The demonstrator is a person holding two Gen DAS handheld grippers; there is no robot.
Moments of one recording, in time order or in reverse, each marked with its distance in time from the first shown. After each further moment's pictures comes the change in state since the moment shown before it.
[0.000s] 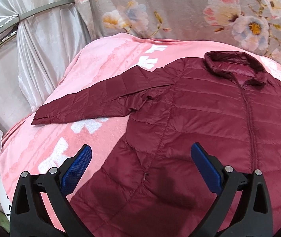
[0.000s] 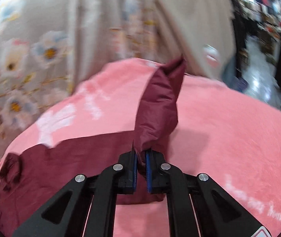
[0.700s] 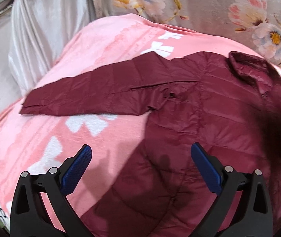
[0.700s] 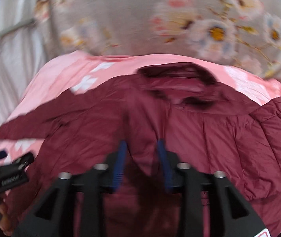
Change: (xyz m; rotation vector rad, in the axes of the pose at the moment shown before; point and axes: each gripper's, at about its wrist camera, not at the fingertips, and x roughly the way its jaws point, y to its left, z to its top) left arm 0.061 0.046 0.018 -0.102 0.120 -0.098; right arm -0.054 0.347 -0.213 -0.744 0.194 0.647
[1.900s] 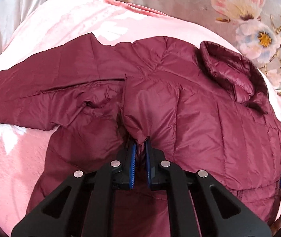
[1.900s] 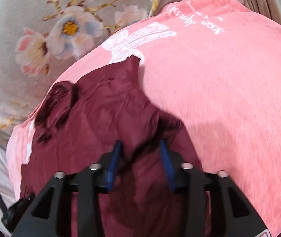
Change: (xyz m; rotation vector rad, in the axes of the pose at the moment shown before) left arm 0.079 -0.083 0.031 -0.030 0.134 -0.243; right arm 0.000 -0.253 -0.053 0.750 0.081 -0.189
